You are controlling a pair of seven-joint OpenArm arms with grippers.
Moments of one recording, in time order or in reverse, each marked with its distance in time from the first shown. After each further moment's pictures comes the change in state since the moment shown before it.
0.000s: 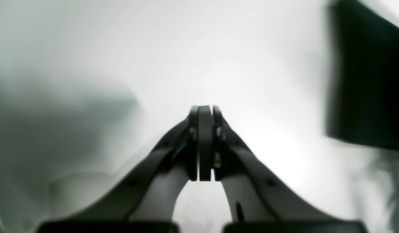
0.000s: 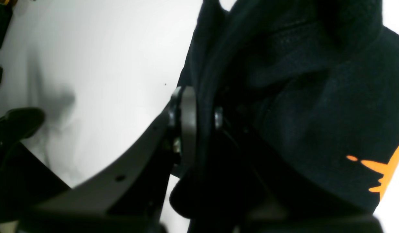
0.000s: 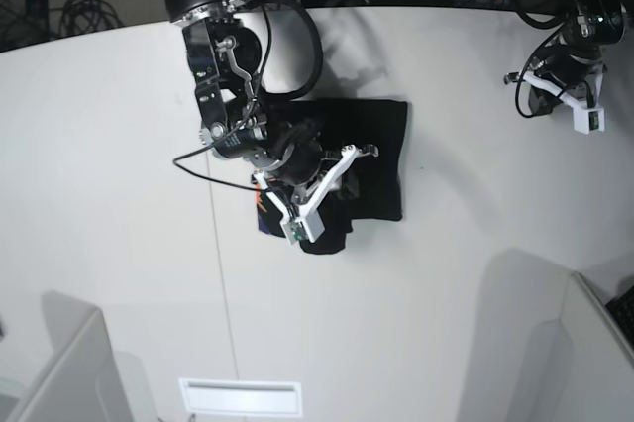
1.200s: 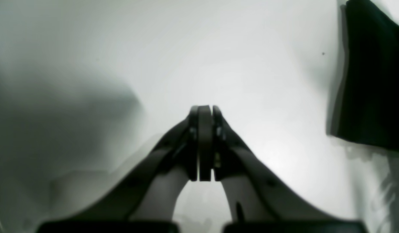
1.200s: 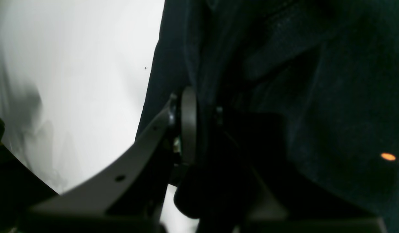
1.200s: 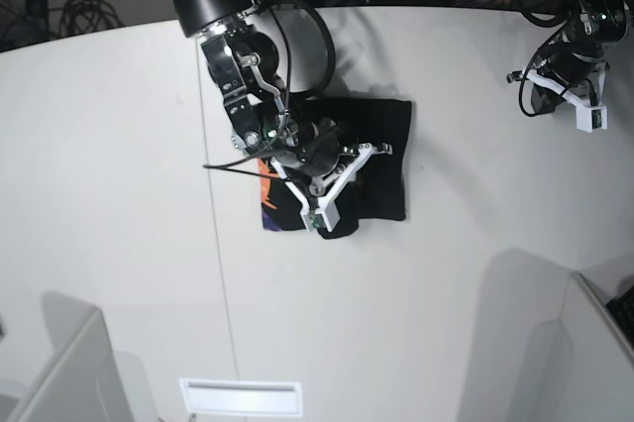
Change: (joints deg) left arm 0.2 -0.1 -0.3 -0.1 -0.5 -0.2 0.1; right arm 2.8 -0.2 -5.4 -11.6 0.4 -7.5 3.8
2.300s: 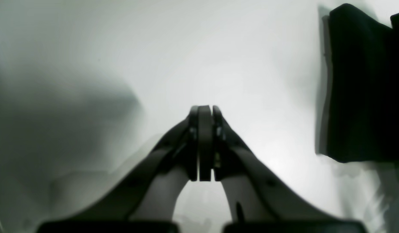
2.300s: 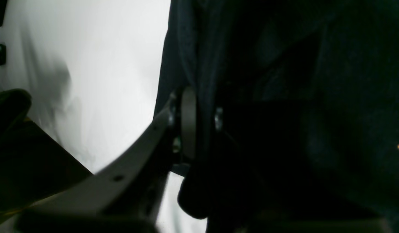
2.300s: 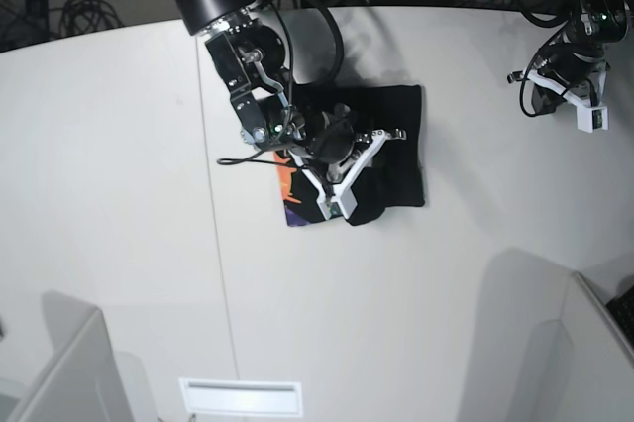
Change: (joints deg) left arm 0.0 0.0 -0.2 0.0 0.0 0.0 0.0; right arm -0.4 0.2 -2.9 -0.6 6.2 0.0 -1.6
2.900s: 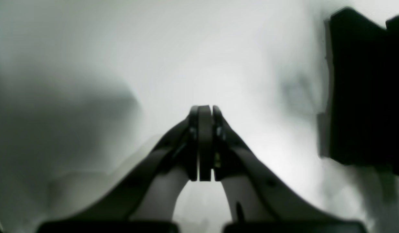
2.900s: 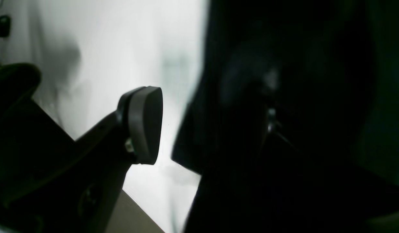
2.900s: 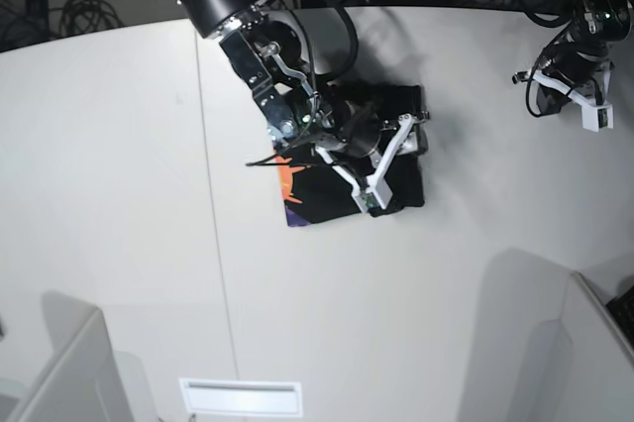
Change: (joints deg) left arm 0.0 0.0 -2.1 0.0 -0.4 0.0 0.0; right arm 1.5 -0.1 -8.5 -0.3 0.1 -0.2 2.8
